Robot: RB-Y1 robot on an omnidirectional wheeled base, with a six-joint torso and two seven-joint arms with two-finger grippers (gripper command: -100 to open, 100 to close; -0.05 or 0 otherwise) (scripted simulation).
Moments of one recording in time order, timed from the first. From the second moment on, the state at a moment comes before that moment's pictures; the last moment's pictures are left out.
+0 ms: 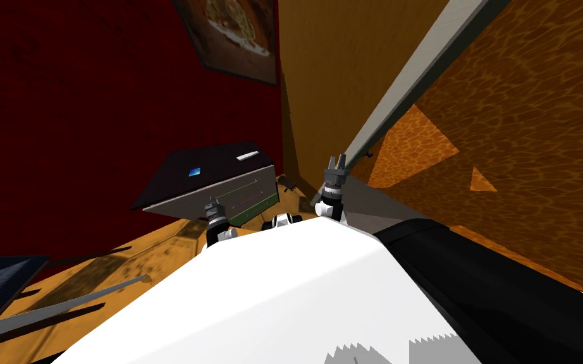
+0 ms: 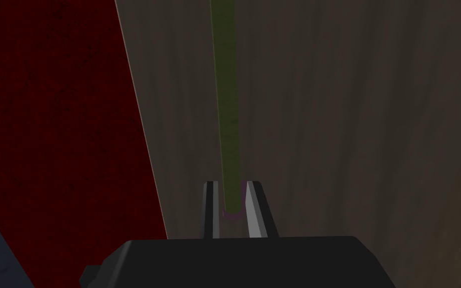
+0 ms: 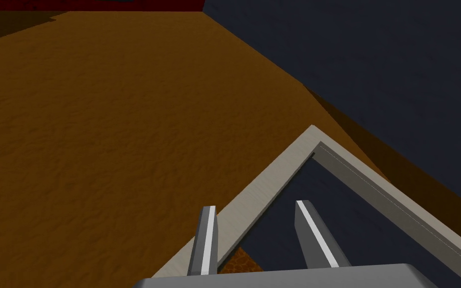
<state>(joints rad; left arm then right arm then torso) 0.31 0.05 0.27 -1.52 0.15 -0.53 -0.10 0.46 0.01 -0.01 -2.29 -0.05 -0.65 -0.04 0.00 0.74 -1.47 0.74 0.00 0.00</state>
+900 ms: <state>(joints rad) 0.36 0.05 0.25 -1.57 0.15 -0.52 -0.09 0.46 0.01 -0.01 -2.29 -0.05 -0.65 -0.04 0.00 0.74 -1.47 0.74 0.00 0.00</state>
